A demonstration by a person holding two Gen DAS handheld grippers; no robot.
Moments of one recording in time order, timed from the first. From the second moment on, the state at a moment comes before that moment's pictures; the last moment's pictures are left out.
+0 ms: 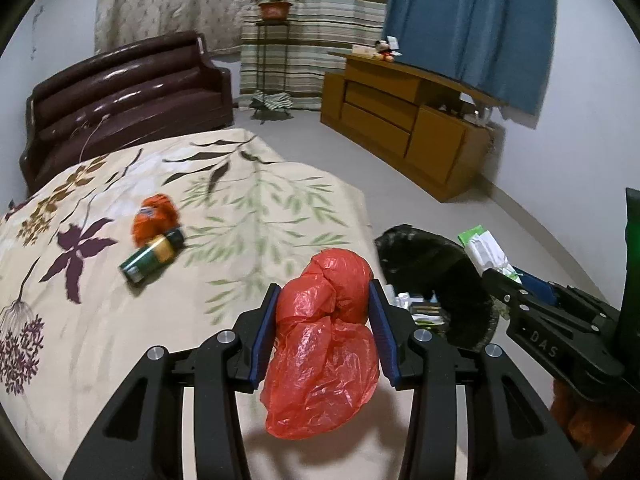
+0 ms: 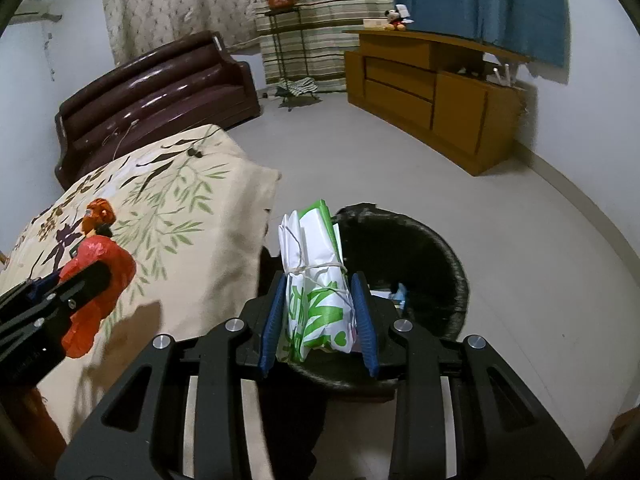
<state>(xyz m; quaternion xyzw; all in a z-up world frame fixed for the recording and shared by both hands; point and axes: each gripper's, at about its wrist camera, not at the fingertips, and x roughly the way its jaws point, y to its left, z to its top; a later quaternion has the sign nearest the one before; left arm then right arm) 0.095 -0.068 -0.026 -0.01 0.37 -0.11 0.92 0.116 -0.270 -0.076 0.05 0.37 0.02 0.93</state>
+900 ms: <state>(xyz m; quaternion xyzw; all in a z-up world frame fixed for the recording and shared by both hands) 0.150 -0.161 -0.051 0.05 0.38 -0.13 0.91 0.153 -0.326 -0.102 0.08 0.37 -0.04 0.92</state>
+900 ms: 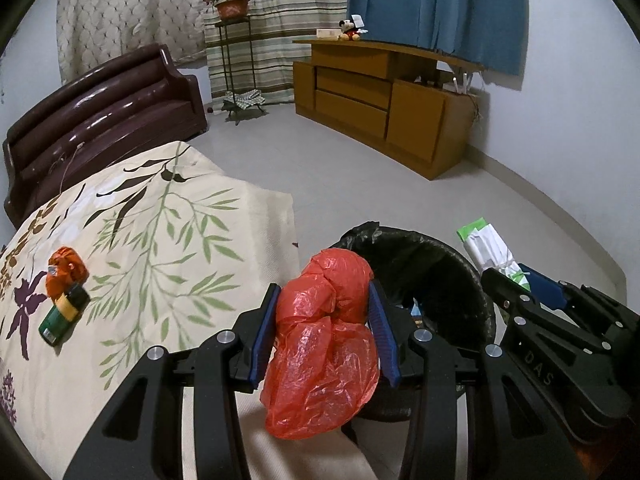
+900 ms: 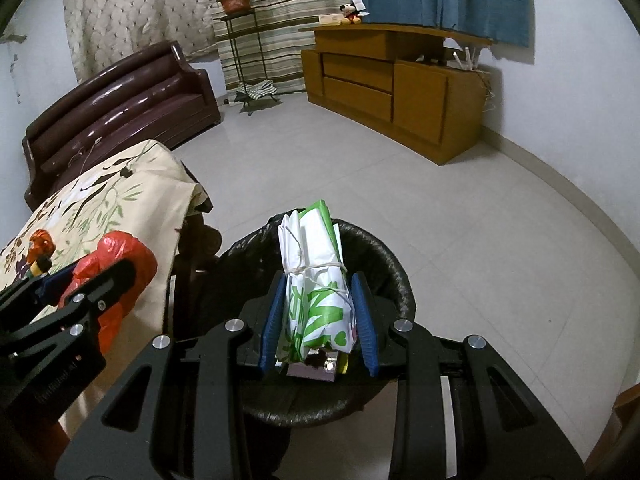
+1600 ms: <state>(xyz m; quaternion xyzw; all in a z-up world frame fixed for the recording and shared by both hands) 0.164 -0.165 -0.053 0.06 0.38 -0.11 0.92 0.168 -0.333 -0.106 0.08 0.37 -0.06 0.93</state>
